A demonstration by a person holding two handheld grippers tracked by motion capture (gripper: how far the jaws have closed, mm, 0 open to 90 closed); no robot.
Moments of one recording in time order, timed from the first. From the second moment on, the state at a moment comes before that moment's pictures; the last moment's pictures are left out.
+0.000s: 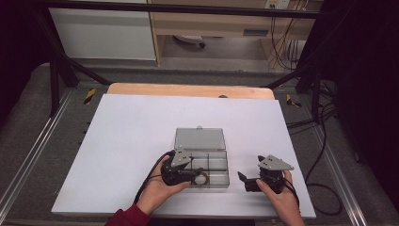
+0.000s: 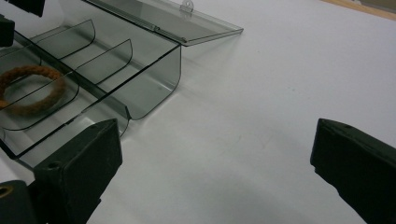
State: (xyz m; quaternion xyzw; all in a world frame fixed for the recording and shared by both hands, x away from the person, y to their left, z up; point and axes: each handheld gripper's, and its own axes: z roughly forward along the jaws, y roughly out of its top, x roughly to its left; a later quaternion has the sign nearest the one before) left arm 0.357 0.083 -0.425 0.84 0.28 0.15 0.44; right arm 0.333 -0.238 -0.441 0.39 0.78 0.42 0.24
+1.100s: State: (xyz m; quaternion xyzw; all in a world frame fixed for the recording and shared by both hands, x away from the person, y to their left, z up) left arm 0.383 0.162 -0.419 0.77 0.37 0.20 0.48; right arm 0.354 -0.217 -0.448 0.38 0.81 0.39 0.24
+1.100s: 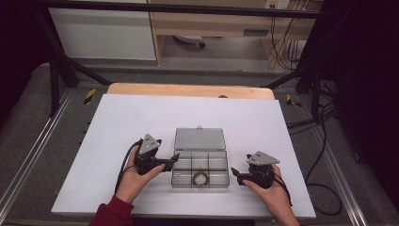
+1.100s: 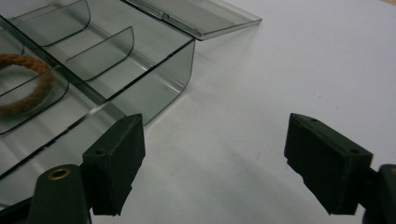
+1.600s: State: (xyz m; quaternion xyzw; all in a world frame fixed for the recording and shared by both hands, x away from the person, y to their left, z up) left arm 0.384 0.165 -0.432 0.78 0.37 0.18 0.46; right arm 0.386 -0.223 -0.450 0.40 0.79 0.40 0.24
